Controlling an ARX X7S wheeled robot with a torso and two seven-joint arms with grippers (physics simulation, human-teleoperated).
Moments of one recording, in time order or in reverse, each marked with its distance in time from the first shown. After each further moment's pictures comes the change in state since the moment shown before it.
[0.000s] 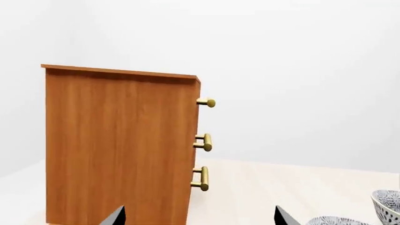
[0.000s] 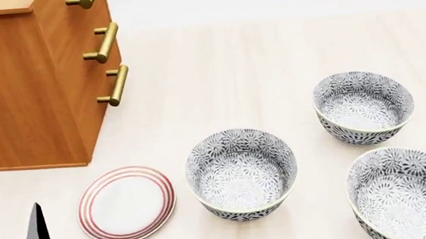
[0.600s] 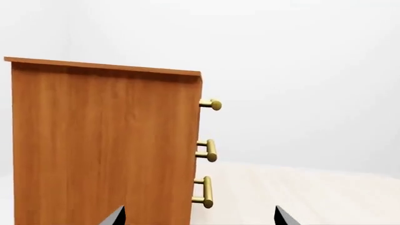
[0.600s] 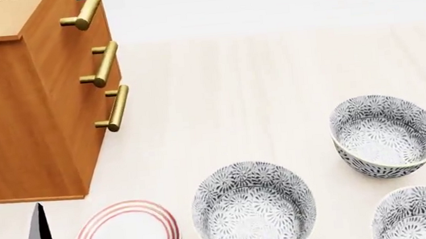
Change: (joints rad) left arm 0.000 -0.017 0.018 0.002 -0.015 0.003 -0.020; right arm -0.023 0.012 0.004 -0.011 -0.002 -0.008 0.030
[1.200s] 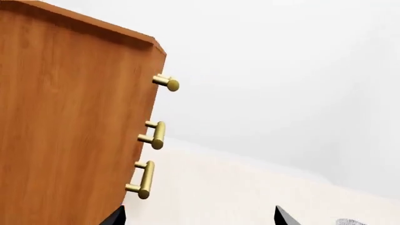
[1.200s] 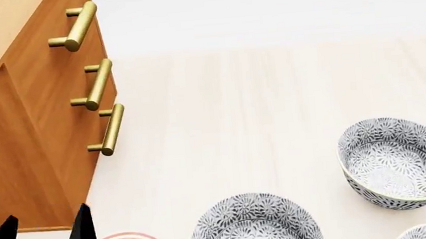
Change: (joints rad) left arm -0.031 0.059 0.090 0.113 -0.202 -0.166 -0.084; right arm -0.011 0.004 -0.017 -0.002 -0.026 -0.011 0.026
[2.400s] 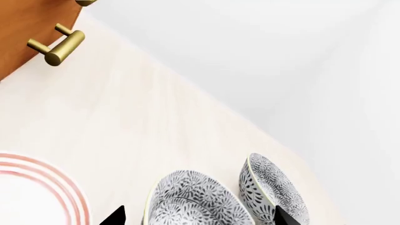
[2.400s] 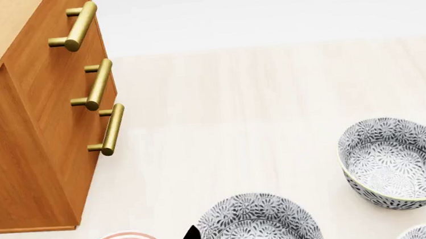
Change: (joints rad) left arm -0.136 0.065 0.330 -0.173 -0.424 0.059 -0.354; right arm -0.058 0.020 0.033 0.010 0.029 -0.058 0.017
